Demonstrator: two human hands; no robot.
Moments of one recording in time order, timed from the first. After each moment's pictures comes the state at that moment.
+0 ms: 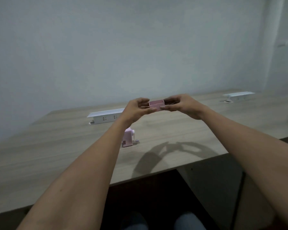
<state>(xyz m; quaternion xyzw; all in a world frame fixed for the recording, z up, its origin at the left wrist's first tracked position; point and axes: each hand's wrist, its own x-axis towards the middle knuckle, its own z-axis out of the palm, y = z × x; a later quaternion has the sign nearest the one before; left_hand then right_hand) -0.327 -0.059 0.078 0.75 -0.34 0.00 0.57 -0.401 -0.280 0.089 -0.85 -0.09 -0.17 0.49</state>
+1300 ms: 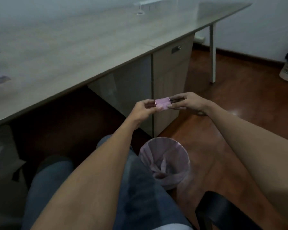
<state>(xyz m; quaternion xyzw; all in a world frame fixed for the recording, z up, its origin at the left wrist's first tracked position) -0.542 -0.312 -0.226 0.67 -0.38 -0.34 0.54 -0.701 -0.485 -0.212 -0.71 0.29 -0.10 0.63</state>
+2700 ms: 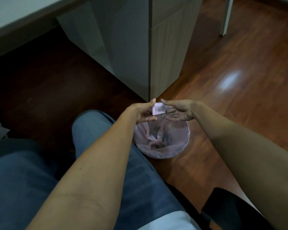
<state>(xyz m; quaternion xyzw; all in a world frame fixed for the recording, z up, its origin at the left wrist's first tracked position) -0.551 -0.330 -0.363 0.69 0.00 -0.60 0.41 -0.686 -0.452 -0.373 -0.38 0.50 0.10 0.77</state>
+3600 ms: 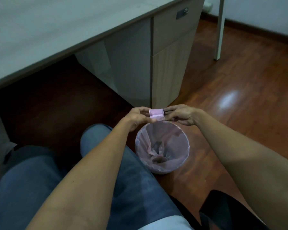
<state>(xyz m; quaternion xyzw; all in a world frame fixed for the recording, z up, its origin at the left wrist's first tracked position) -0.533 -0.300 -0.326 0.69 -0.25 -0.50 0.46 -0.685 -0.453 -0.327 -0.51 0.37 0.05 0.77</state>
